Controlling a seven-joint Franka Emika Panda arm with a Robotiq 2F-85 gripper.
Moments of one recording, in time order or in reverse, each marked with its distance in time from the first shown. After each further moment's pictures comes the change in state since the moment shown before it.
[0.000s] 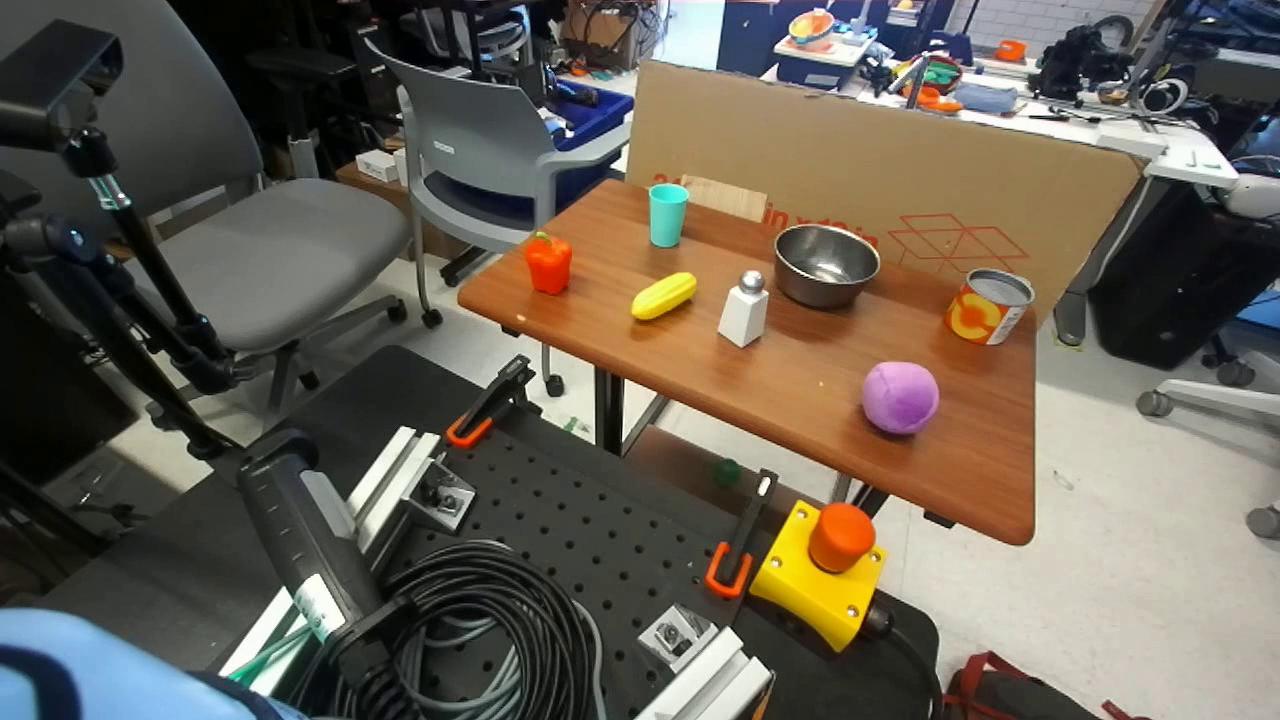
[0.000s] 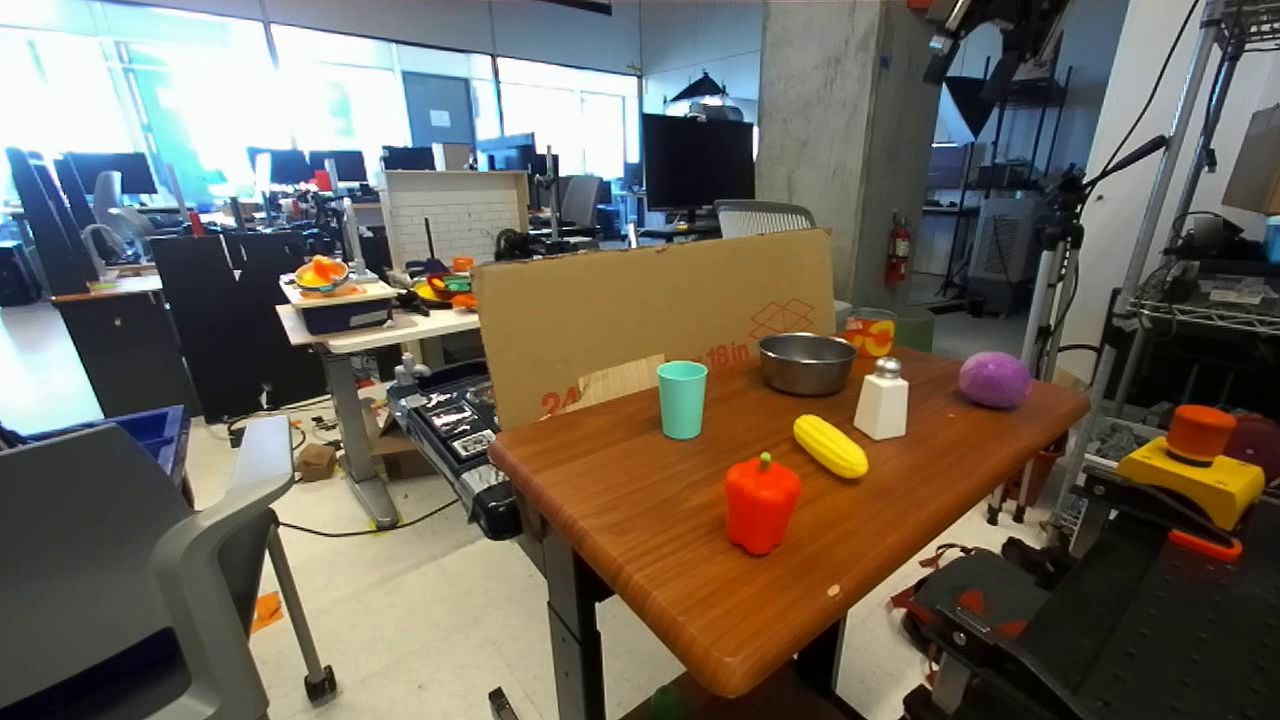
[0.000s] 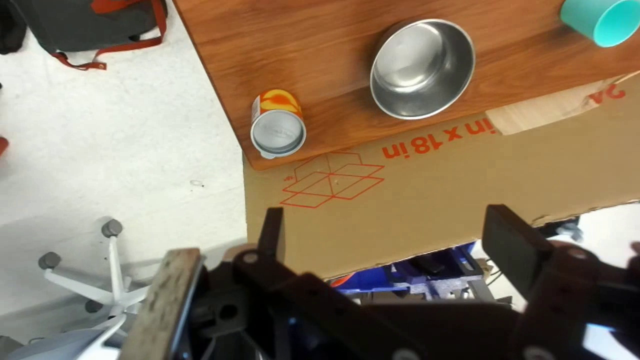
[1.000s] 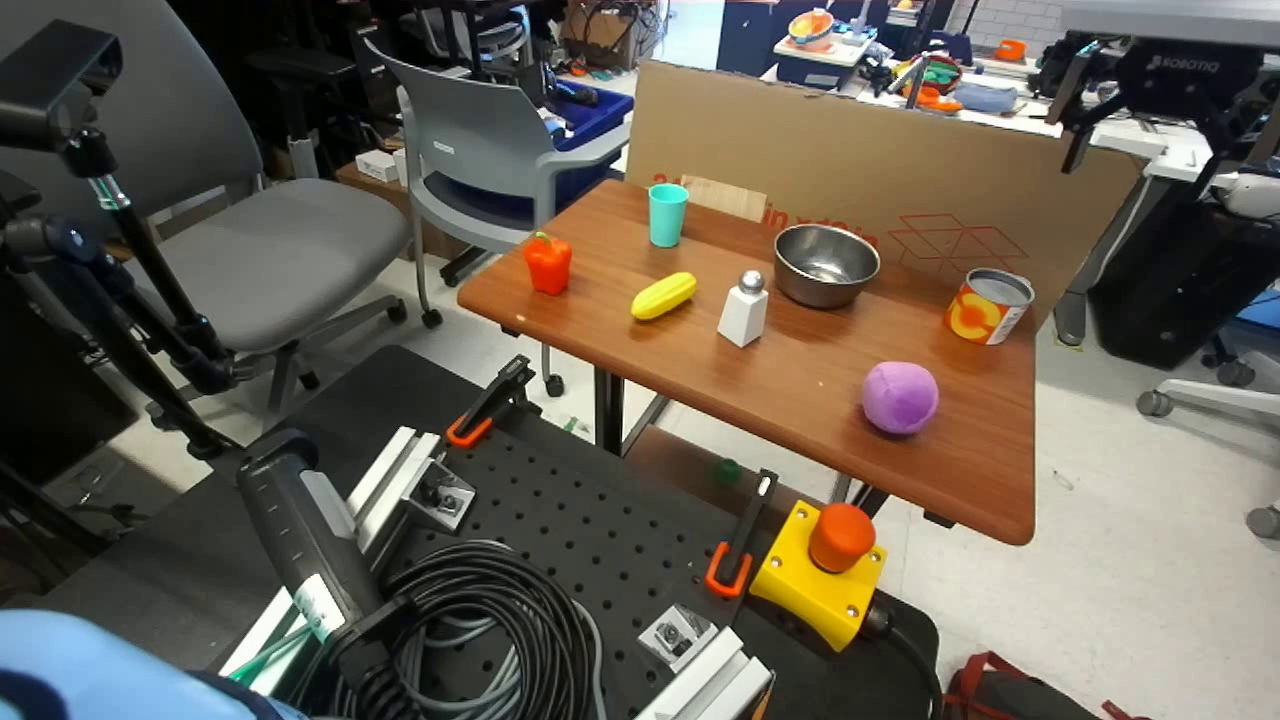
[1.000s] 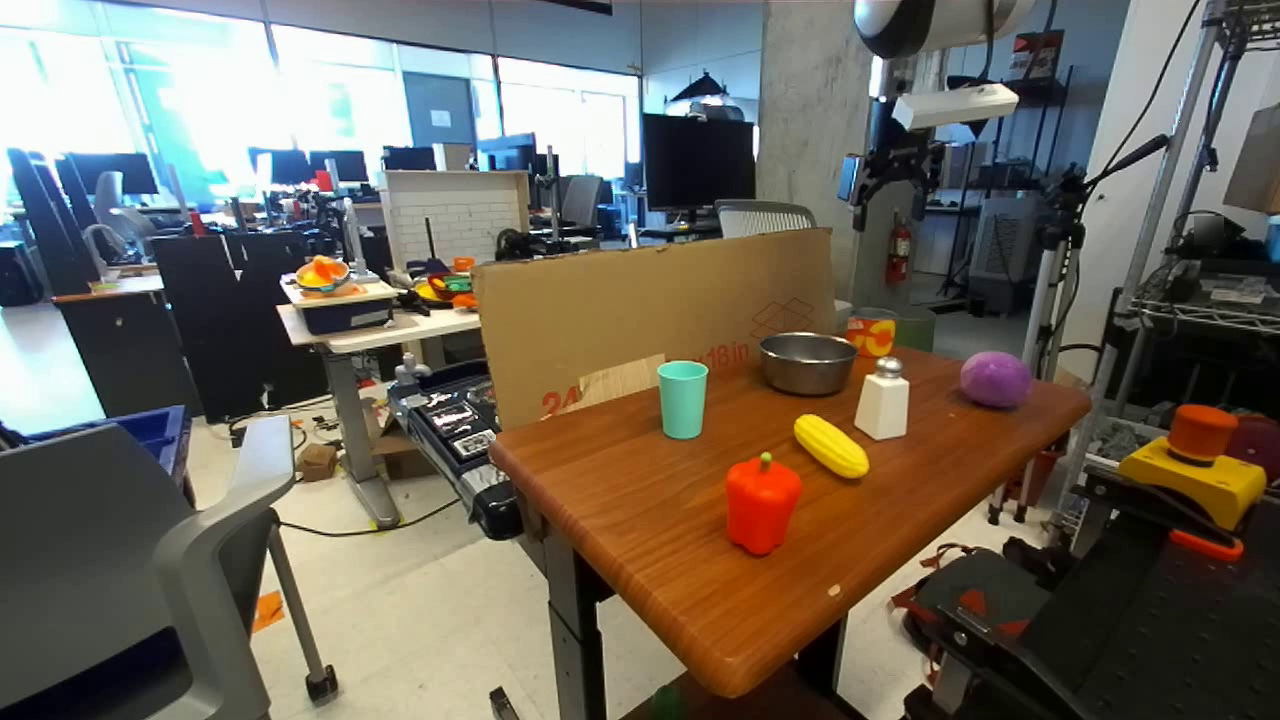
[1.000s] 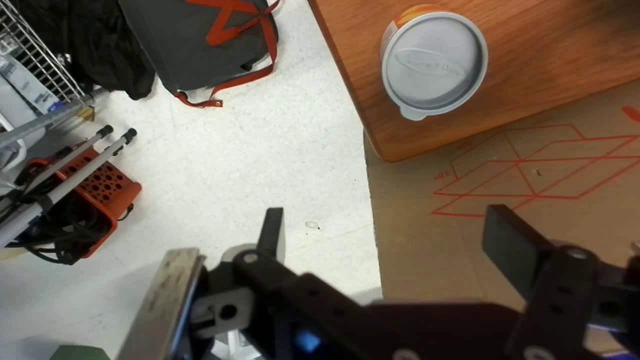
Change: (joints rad) arm -0.089 0.728 0.020 0.679 -0.181 -0.102 0.288
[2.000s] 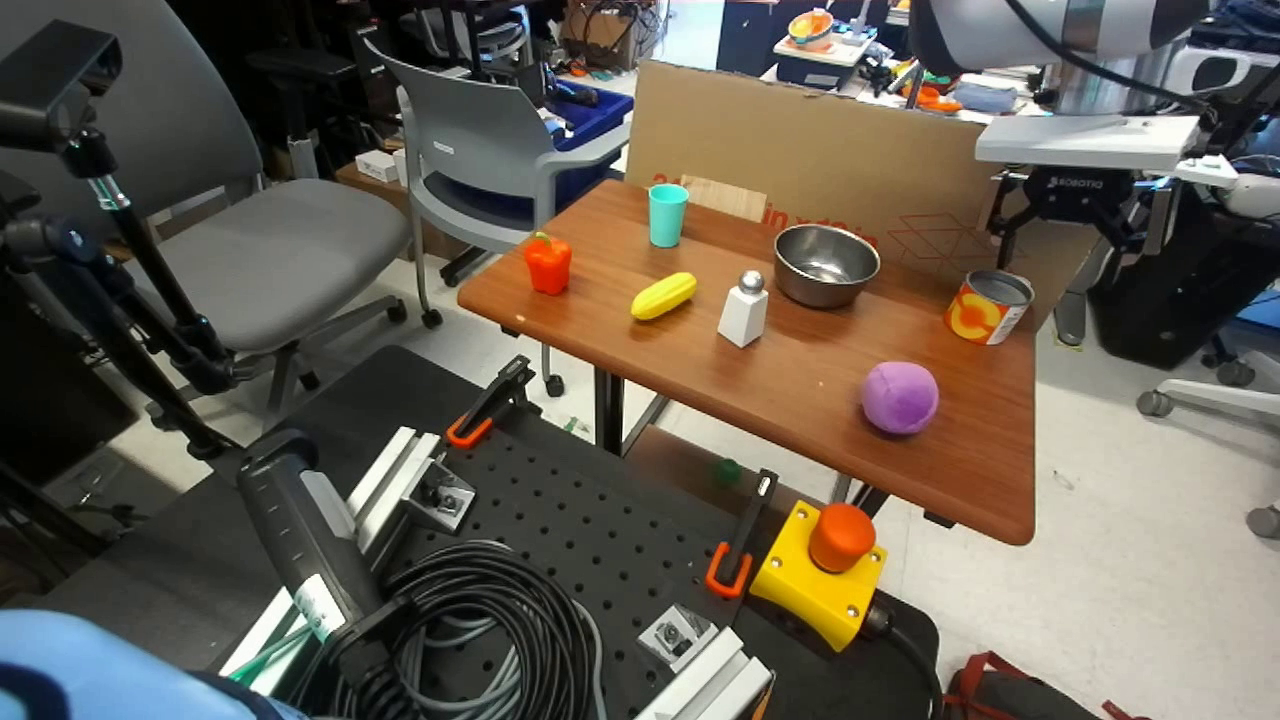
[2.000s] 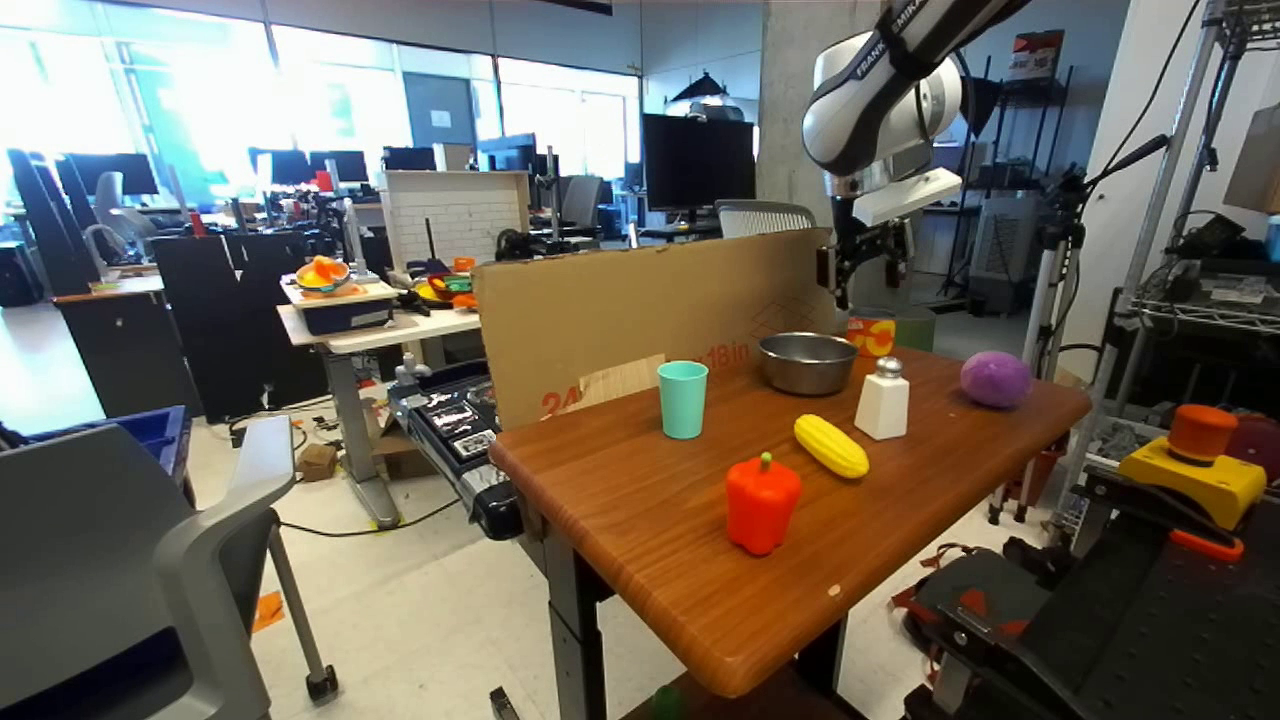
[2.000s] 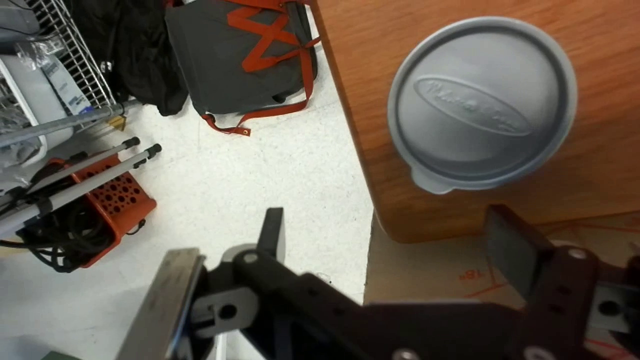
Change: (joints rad) arm 0.023 0.295 0.000 0.246 -0.121 -0.084 0.036
